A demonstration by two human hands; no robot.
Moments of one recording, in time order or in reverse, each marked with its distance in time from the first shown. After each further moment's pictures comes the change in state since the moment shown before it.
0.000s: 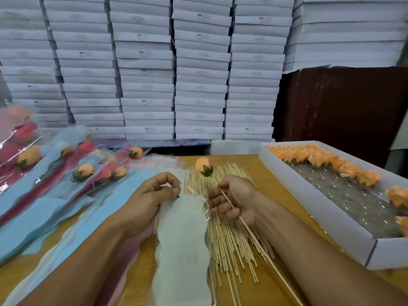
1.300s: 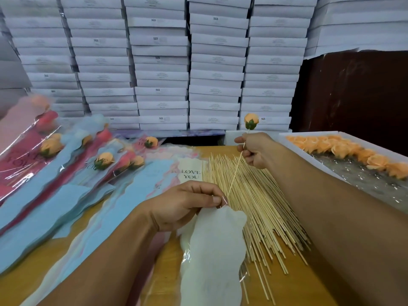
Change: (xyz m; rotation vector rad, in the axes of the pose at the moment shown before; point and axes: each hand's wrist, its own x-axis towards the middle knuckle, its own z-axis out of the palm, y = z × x) left_hand -0.011 0.010 0.019 -0.075 -0.419 -0.196; right_hand 0.076 -0.072 -0.013 -0.071 0.449 -0.175
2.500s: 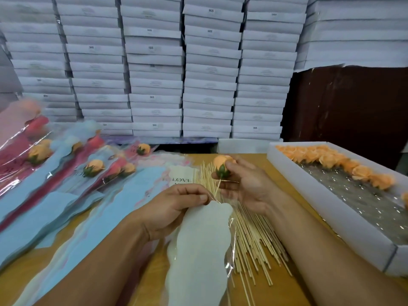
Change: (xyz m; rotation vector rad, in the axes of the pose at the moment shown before) left_hand 0.007 0.000 0.006 -0.100 0.206 0.044; right_hand -0.085 0.046 -0.011 0.206 -0.354 -0.189
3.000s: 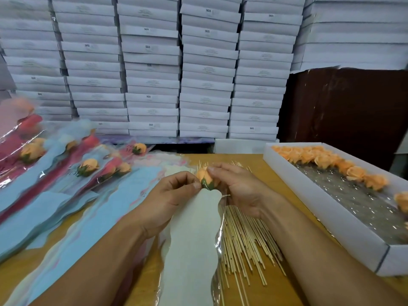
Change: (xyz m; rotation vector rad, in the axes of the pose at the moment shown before) left_hand 0.004 0.000 0.001 0.122 0.180 0.169; right_hand -0.009 0.000 0.007 -0.317 -0.121 -0.021
